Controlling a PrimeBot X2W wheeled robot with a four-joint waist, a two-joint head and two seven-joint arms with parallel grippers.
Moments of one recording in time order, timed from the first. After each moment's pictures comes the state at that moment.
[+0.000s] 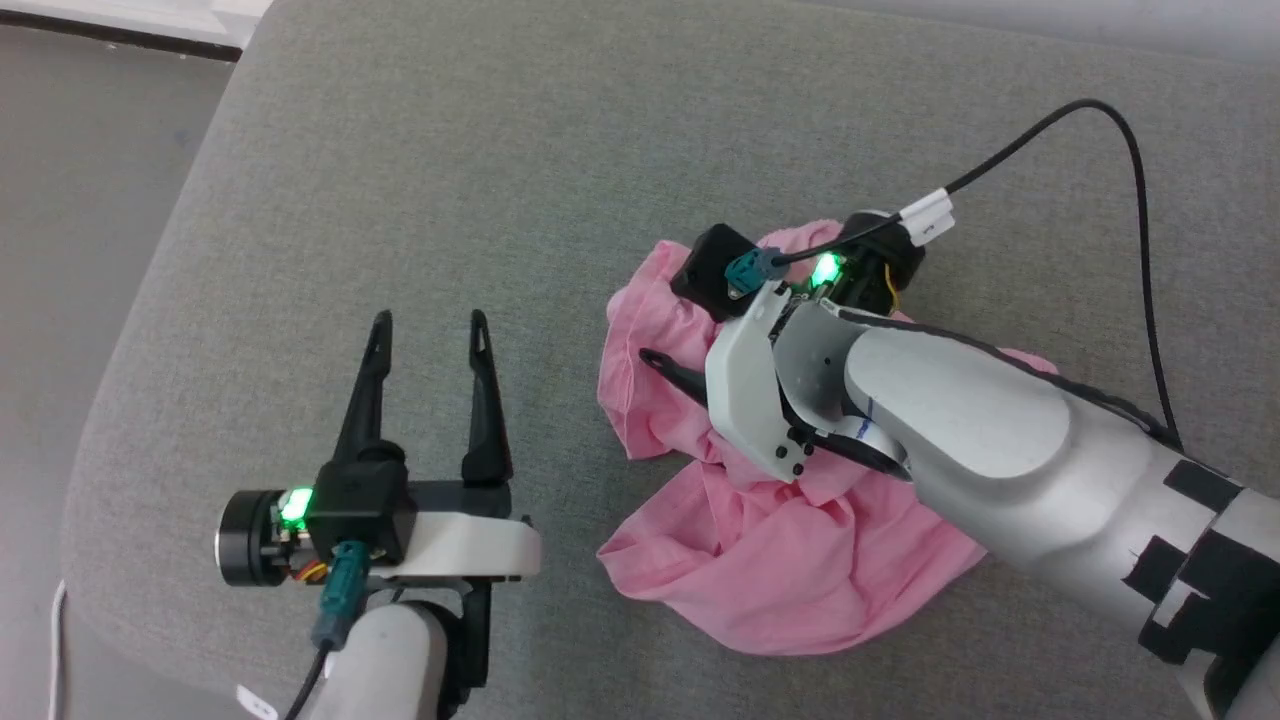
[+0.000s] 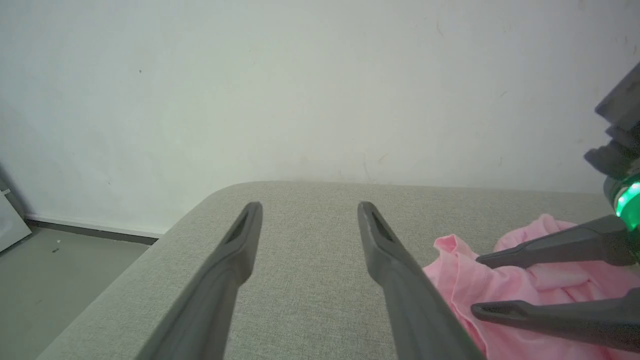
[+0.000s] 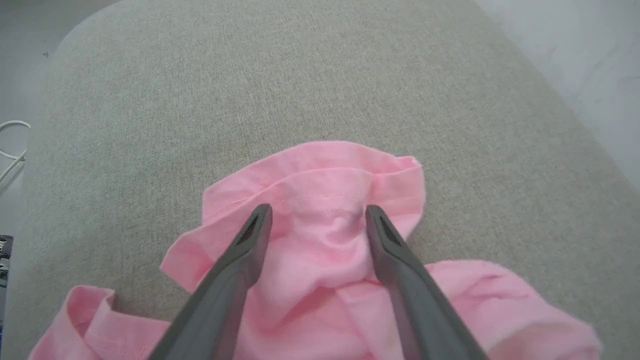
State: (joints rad) left arm -0.17 0.06 -0.21 -0.01 -0.05 0.23 -0.26; right arm -1.08 -0.22 1.28 0.67 0.81 0.13 0.16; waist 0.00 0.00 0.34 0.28
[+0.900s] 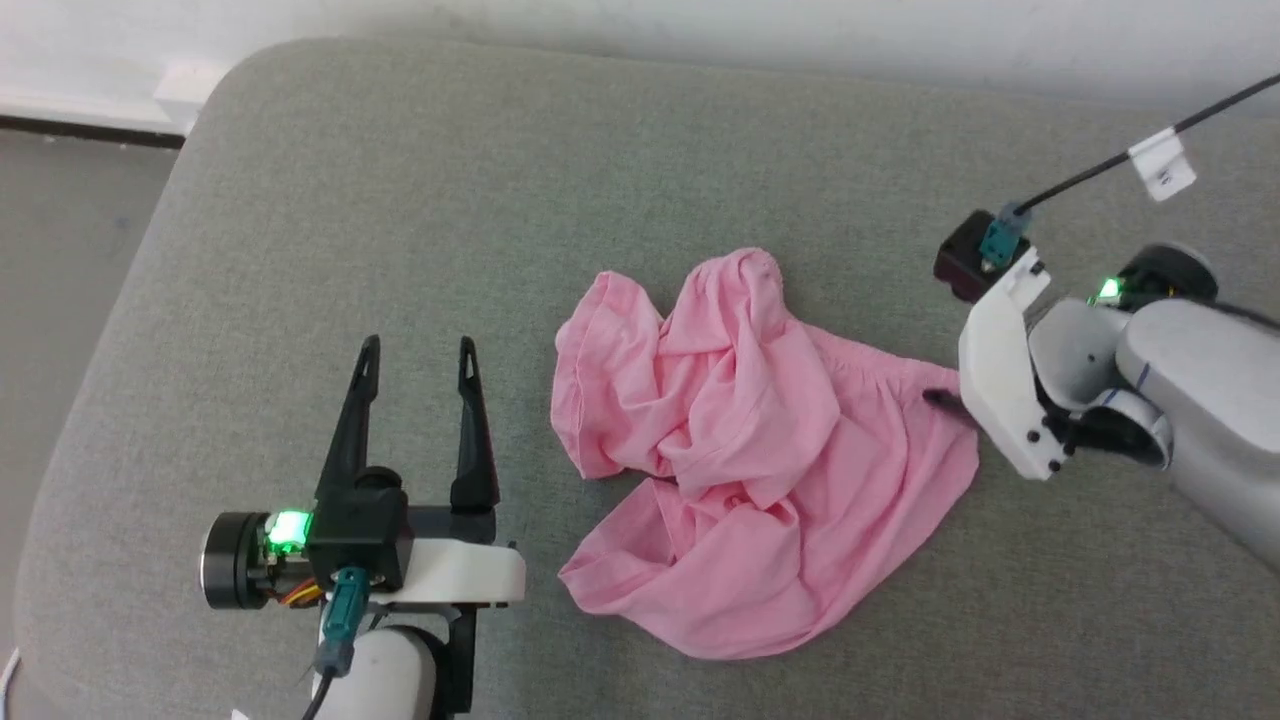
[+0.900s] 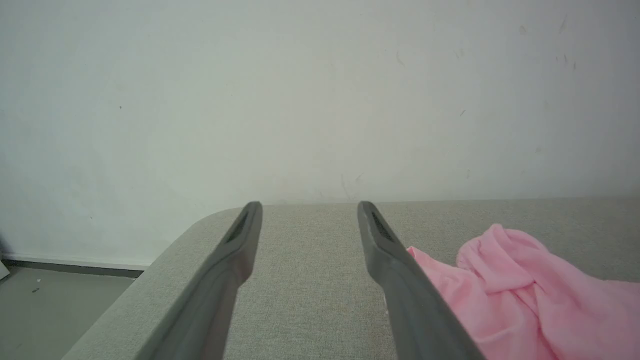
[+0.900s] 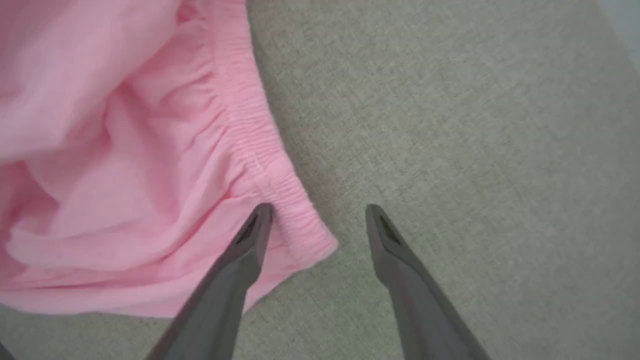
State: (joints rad) left arm -0.12 0.08 -0.19 -0.02 0.00 0.23 -0.26; right arm -1.06 -0.61 1.28 0.50 0.98 0.13 0.55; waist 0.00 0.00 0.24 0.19
